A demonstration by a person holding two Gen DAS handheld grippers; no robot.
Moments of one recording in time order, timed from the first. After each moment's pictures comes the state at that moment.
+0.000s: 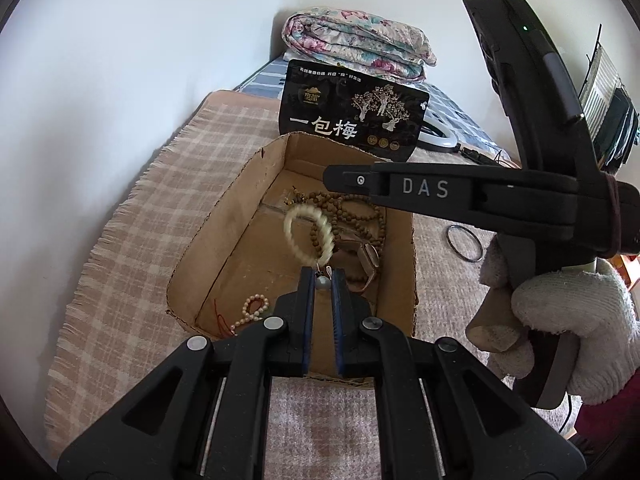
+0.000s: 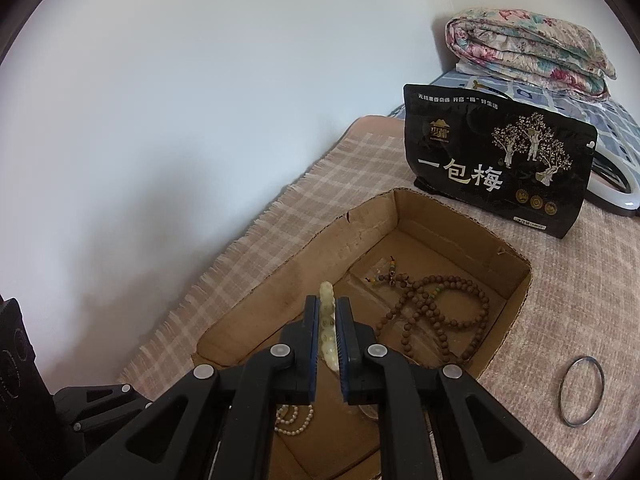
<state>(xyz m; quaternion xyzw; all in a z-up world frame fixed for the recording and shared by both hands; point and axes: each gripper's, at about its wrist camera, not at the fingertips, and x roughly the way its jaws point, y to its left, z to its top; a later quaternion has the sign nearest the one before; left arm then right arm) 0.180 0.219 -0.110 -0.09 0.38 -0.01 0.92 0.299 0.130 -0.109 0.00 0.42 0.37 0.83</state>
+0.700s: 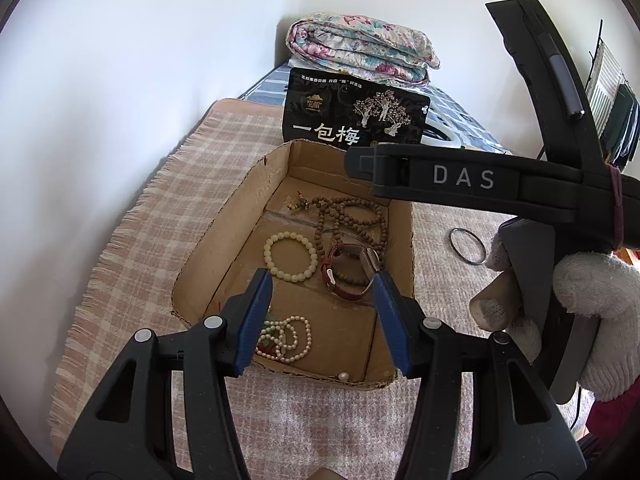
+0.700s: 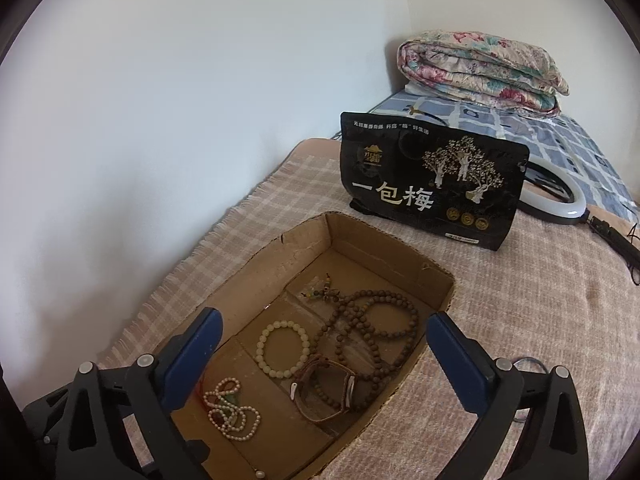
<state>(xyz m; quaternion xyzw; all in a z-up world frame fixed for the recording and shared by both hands) 0.175 0.212 -0.104 -0.08 0.37 0.01 0.92 0.299 0.106 -0.091 -0.03 0.39 0.28 0.88</state>
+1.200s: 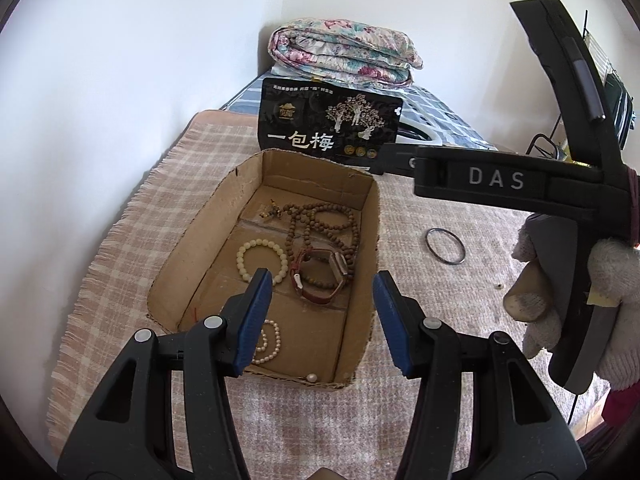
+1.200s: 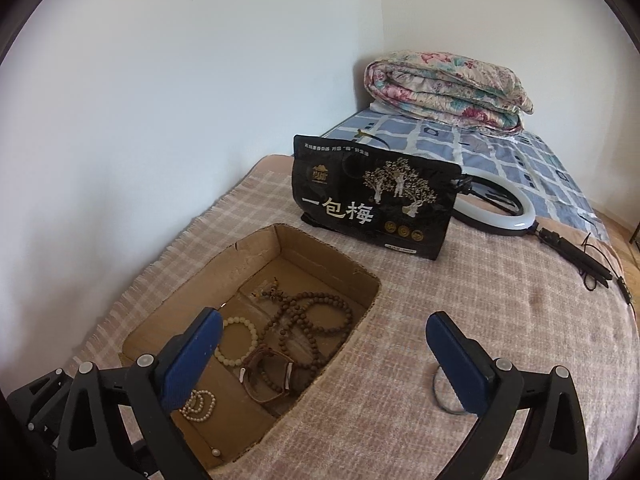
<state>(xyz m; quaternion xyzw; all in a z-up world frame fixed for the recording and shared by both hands) 0.173 0.182 -0.094 -0.06 0.36 -0.01 0.93 0.285 0.059 -0.069 -0.05 0.36 0.22 0.90</state>
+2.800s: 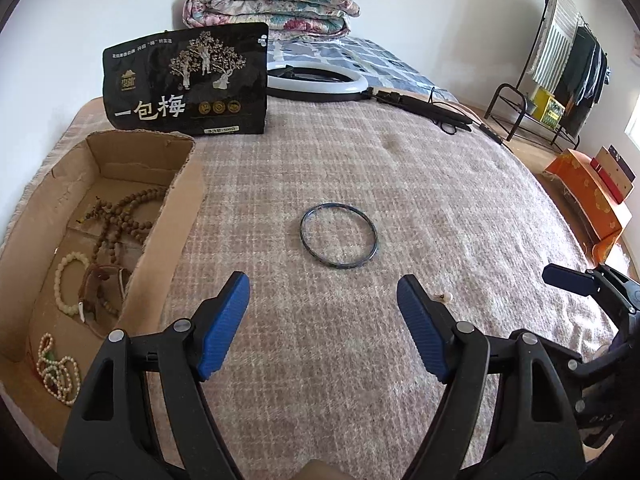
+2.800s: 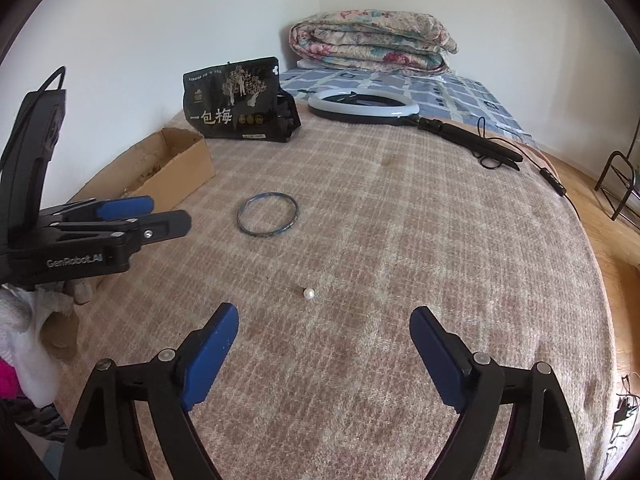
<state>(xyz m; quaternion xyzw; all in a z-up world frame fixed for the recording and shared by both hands) 0.269 0.026 -0.160 -0.03 0.42 -0.09 0.90 0.223 -0.167 -0.155 -0.05 0.42 0.18 0.89</state>
